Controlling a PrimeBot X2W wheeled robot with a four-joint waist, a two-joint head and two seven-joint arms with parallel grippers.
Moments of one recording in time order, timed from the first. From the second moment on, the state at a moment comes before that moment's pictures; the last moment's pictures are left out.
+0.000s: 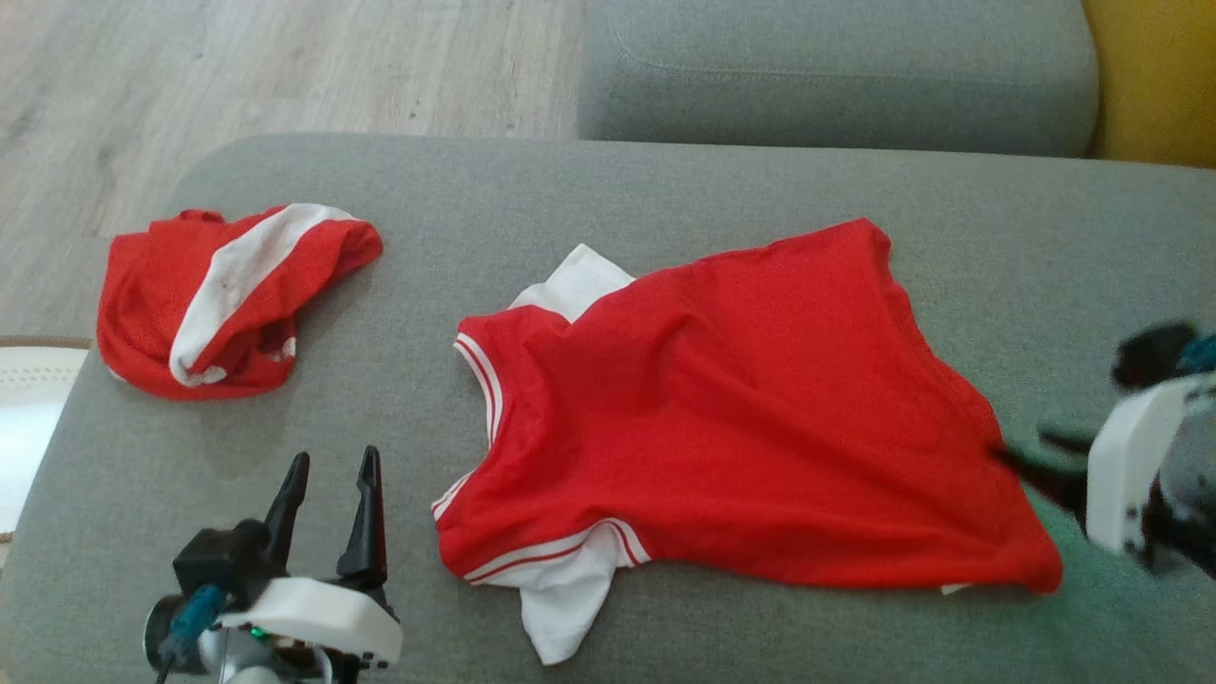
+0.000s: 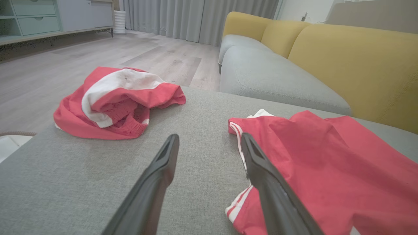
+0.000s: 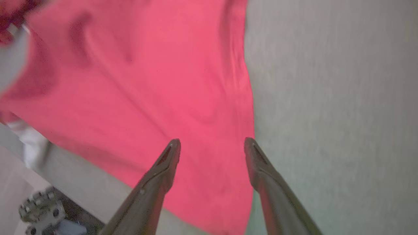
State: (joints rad) left arm 0.03 0.05 -0.10 0.27 -0.23 -0.05 -0.25; right arm -0.41 -0.81 0.79 0.38 1.10 0.12 0.54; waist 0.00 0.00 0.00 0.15
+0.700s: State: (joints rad) left arm -0.38 0.23 -0.32 0.35 -0.50 -0.13 0.40; right arm -0.15 -0.25 0.17 0.20 0.60 0.12 0.00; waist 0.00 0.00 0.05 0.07
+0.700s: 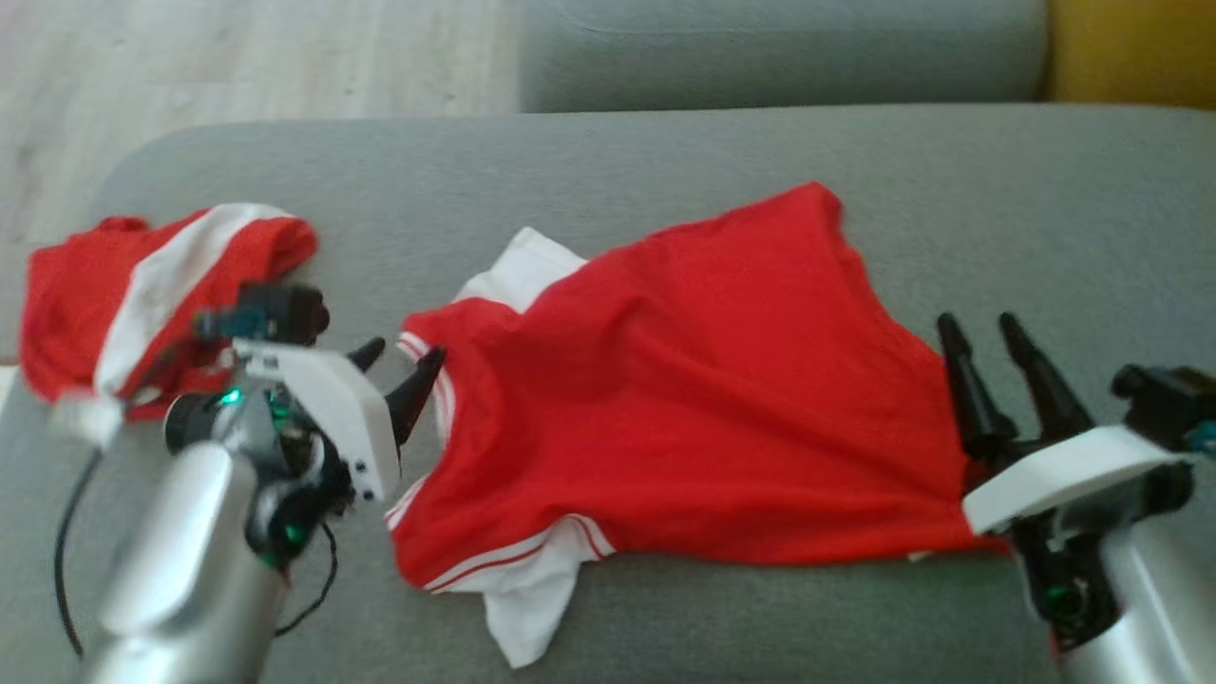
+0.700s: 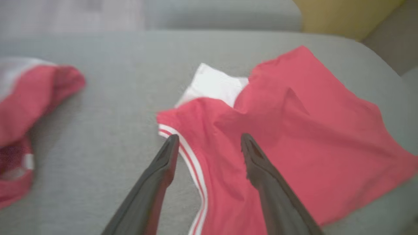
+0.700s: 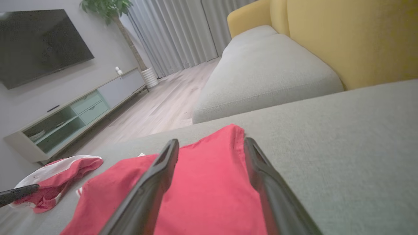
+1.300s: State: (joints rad) left arm -0.60 0.31 -0.45 0.75 -0.75 -0.13 0.72; right arm -0.16 -0.19 0.16 0.19 0.54 0.12 0.03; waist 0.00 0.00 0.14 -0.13
